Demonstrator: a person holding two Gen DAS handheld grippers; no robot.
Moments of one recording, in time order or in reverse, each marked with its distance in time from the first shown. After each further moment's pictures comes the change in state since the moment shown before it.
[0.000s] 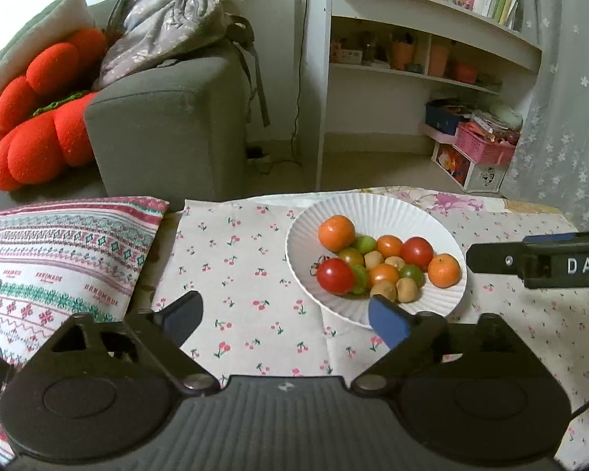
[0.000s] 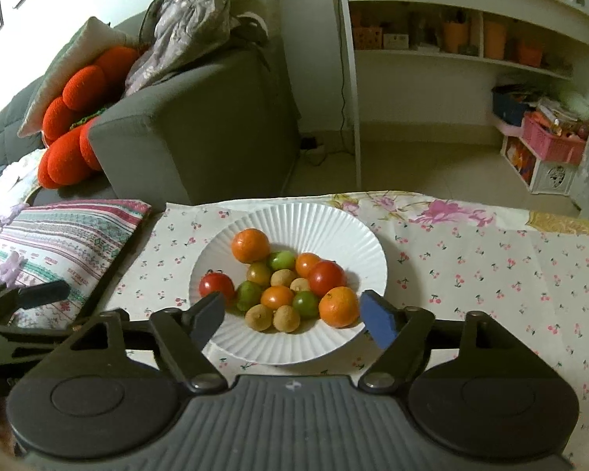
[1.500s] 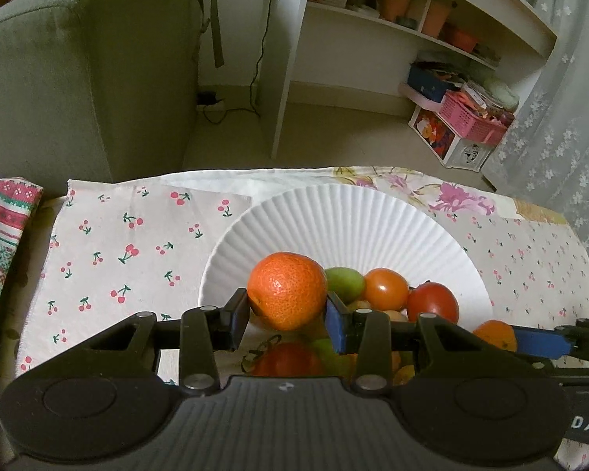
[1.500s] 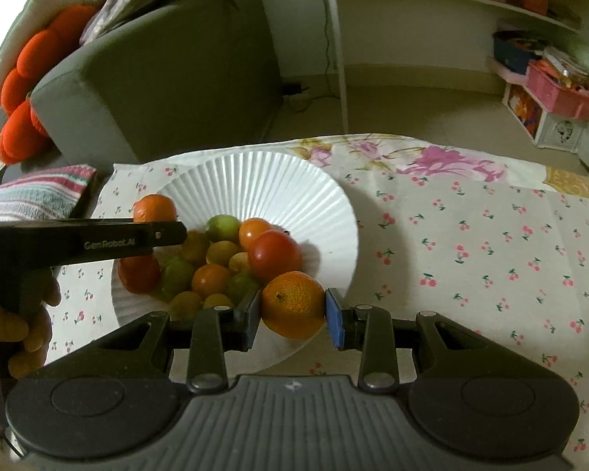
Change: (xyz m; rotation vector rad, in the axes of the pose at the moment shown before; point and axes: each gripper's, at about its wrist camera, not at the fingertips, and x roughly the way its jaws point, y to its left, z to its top) left arm 0.140 -0.024 0.046 -0.065 0.181 -0.162; right arm 0.074 -0.041 0.006 0.003 0.169 -0.006
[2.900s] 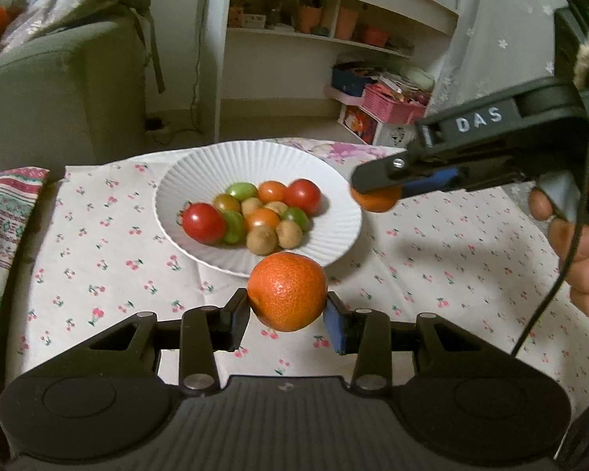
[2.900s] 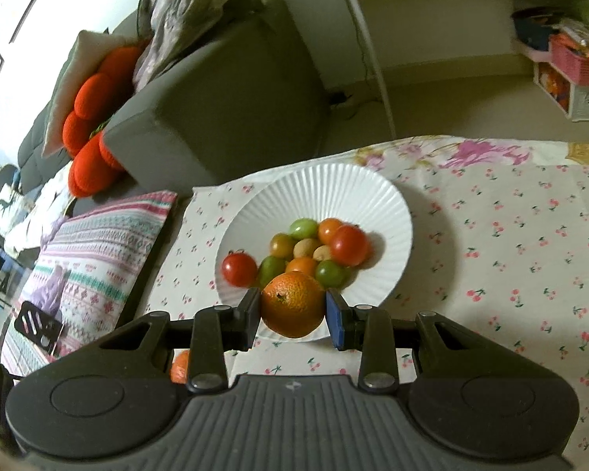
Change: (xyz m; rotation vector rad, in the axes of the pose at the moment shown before) left arm -0.101 -0.029 -0.097 0.159 -0.082 -0.117; right arm -0.056 0.003 -0.005 0.126 -0.035 0.202
